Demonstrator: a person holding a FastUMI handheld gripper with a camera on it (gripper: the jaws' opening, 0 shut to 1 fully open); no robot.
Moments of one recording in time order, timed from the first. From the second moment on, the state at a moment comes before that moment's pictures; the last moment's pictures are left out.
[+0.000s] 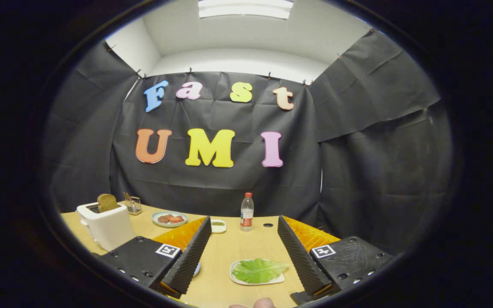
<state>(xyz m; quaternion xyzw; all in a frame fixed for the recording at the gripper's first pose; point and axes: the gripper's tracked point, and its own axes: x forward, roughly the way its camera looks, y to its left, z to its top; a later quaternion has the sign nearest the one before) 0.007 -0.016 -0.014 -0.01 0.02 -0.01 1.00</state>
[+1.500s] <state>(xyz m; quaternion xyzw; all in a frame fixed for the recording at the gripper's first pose) 0.060 -0.042 -0.094 -0.03 0.13 0.03 0.99</state>
